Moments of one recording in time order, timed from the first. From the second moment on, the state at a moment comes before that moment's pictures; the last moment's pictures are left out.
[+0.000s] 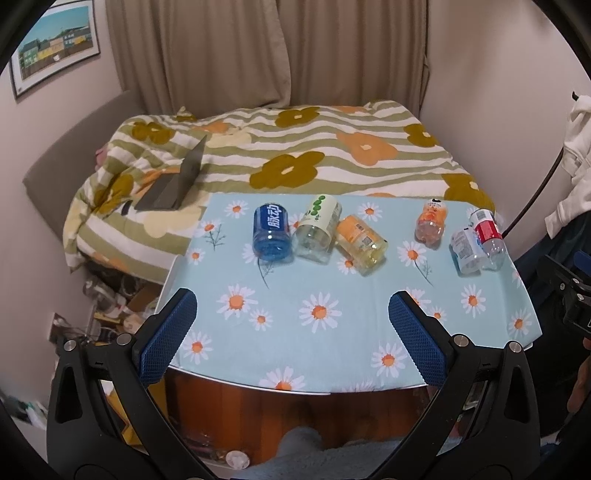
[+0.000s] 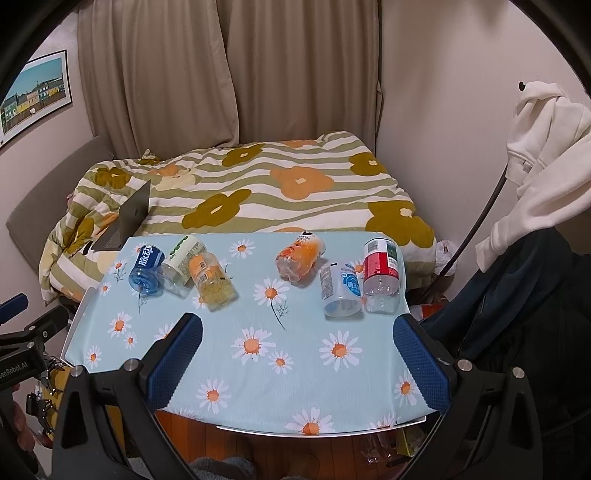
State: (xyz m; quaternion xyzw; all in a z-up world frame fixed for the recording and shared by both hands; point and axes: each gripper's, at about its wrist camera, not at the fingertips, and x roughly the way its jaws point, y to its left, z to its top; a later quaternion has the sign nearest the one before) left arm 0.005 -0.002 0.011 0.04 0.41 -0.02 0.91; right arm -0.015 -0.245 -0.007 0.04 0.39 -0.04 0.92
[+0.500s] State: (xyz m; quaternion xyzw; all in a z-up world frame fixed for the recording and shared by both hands) left arm 0.010 0.001 0.016 0.04 0.41 -0.02 0.91; right arm -0.010 -0.247 0.004 0.04 0.39 -0.04 0.92
